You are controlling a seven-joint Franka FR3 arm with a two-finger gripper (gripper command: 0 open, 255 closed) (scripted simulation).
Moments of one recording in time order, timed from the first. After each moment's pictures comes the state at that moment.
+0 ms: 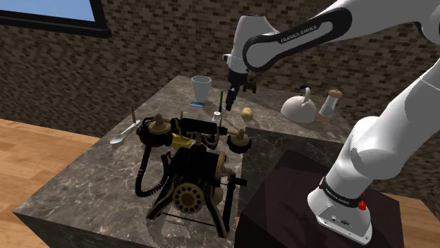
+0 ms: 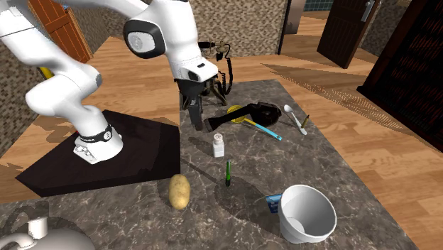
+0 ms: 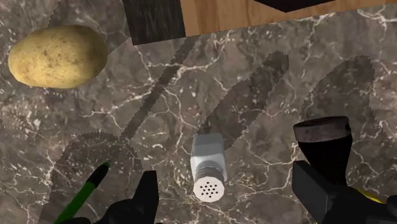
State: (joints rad) arm 0.05 -0.25 0.03 -2.35 -0.04 2.24 -0.29
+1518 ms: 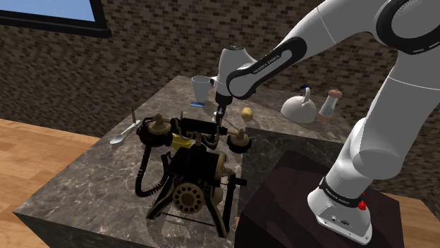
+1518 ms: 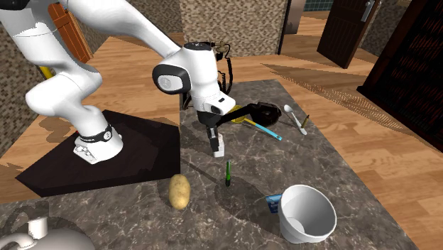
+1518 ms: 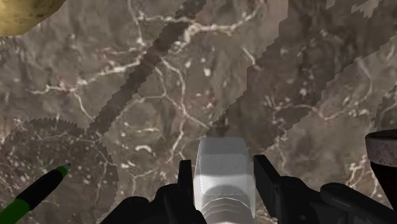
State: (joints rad) arm 0.05 0.04 0.04 -2.32 -0.11 2.48 -0.31
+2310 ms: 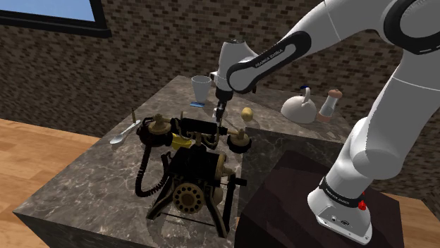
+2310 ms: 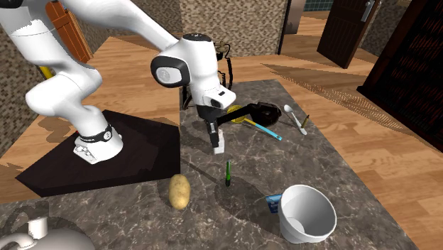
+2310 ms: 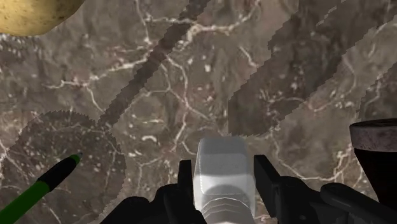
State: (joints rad) arm 0.05 0.00 0.04 -2.30 -0.10 2.42 -0.32
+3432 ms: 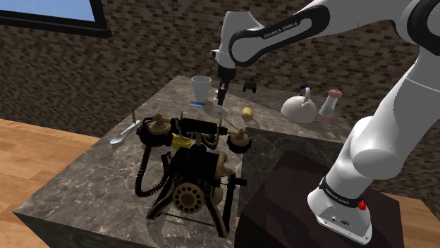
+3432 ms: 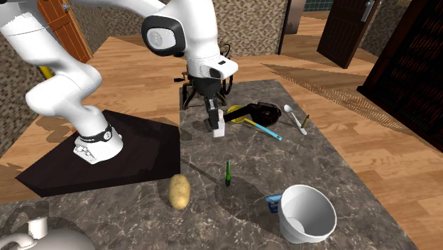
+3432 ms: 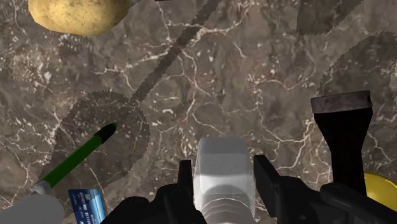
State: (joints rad) arm 0.06 -0.11 0.04 -2.18 -0.08 2.20 -0.35
